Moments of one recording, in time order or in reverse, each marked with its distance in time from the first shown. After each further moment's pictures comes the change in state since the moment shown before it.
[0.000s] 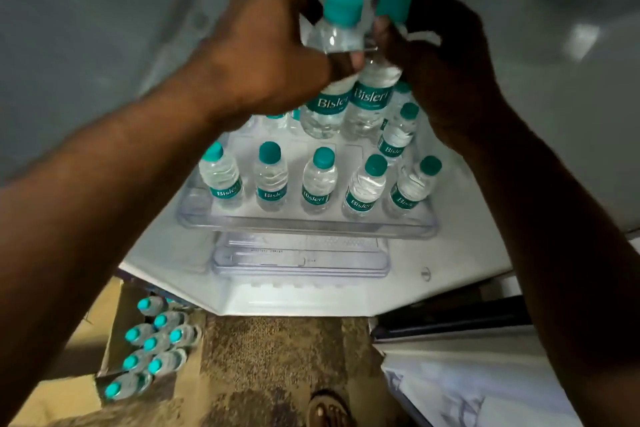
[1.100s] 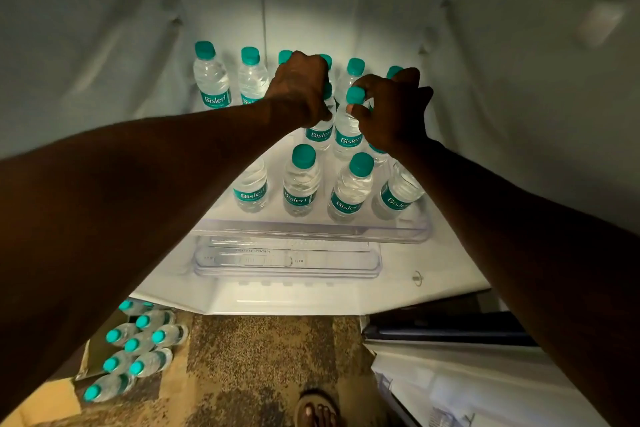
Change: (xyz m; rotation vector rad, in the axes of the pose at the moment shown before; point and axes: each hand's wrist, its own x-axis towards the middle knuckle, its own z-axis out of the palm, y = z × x) left_hand 0.085 -0.094 0.128 0.462 -0.238 -0.240; right_hand 0.000 0.130 0.022 -1.072 -0.209 0.239
